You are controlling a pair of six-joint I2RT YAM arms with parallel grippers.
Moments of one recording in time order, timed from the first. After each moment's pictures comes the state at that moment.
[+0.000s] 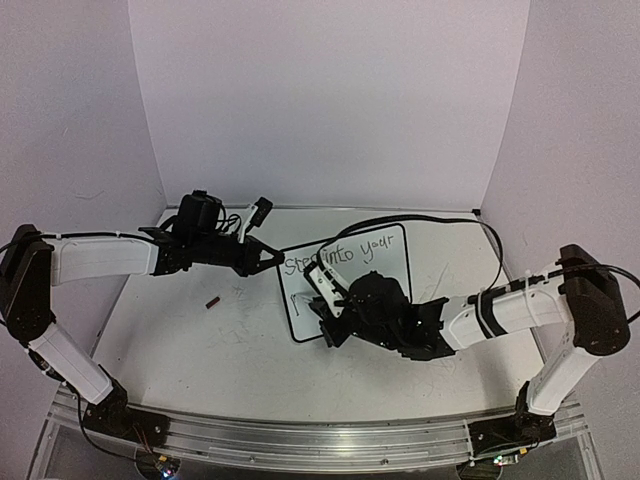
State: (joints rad) left arm -0.60 1.53 0.98 0.04 0.55 -0.13; right arm 1.15 1.68 0.89 0.35 0.31 -0.01
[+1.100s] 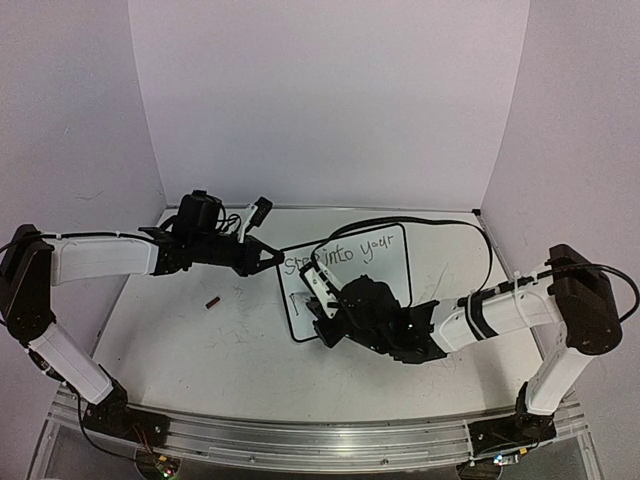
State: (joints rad) left arm -0.60 1.53 0.98 0.04 0.55 -0.13; right arm 1.16 1.73 0.93 0.36 0.40 0.02
